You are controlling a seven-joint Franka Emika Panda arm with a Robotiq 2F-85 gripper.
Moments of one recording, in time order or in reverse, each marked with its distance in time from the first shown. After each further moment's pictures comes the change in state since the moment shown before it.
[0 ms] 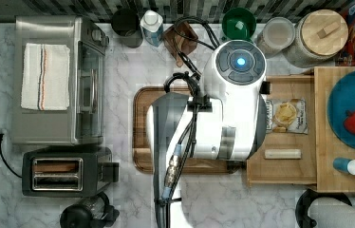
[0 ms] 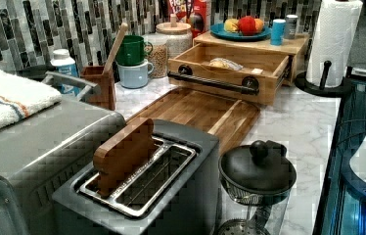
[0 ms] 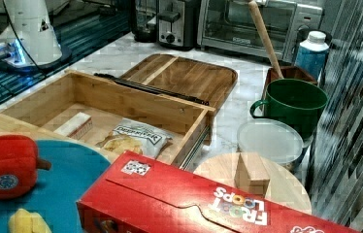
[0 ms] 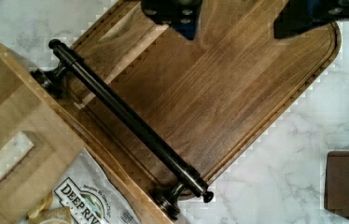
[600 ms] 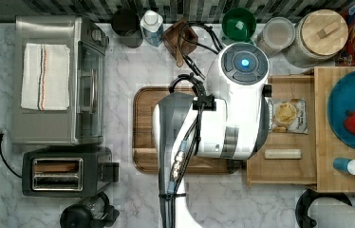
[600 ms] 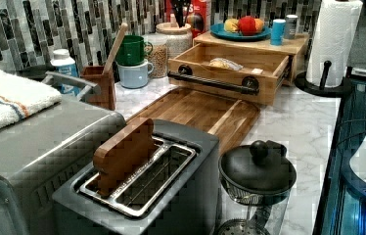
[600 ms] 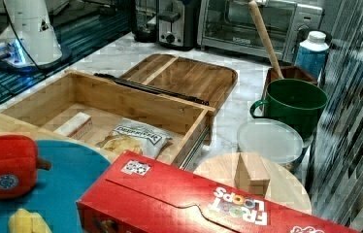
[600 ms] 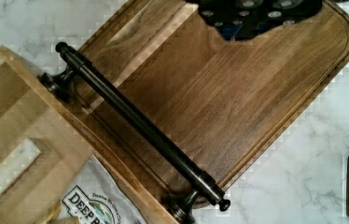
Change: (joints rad) arm -0.015 0.010 0.000 -0.027 0.000 0.002 -0.002
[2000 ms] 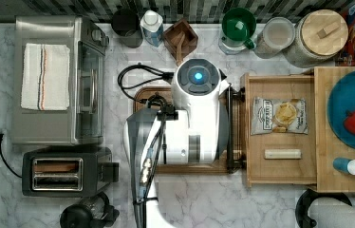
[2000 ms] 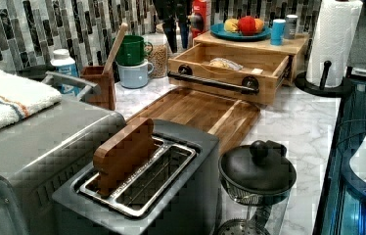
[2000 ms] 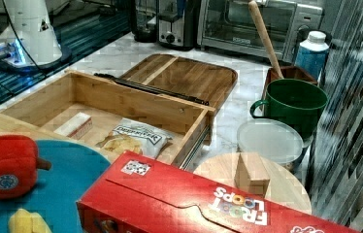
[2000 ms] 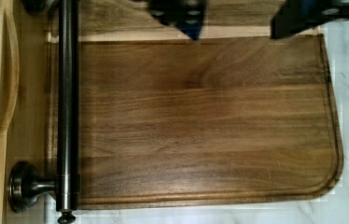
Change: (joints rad) arm 0.013 -0.014 0.106 -0.132 -0.002 0.084 -0.647
